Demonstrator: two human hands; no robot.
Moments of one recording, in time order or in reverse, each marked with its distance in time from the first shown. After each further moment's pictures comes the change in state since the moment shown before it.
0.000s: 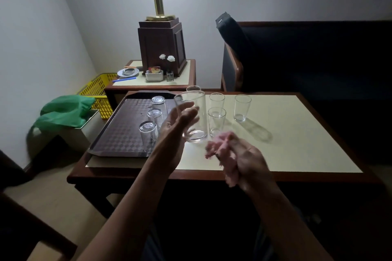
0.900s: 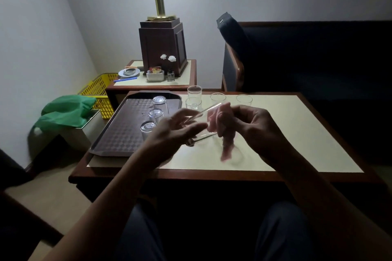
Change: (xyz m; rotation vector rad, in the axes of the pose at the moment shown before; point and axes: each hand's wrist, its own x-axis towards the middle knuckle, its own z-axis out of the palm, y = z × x) left_hand -0.003 0.021 -0.020 0.598 -0.131 0.166; right_hand 0.006 -0.071 0.017 -0.798 -0.132 -0.374
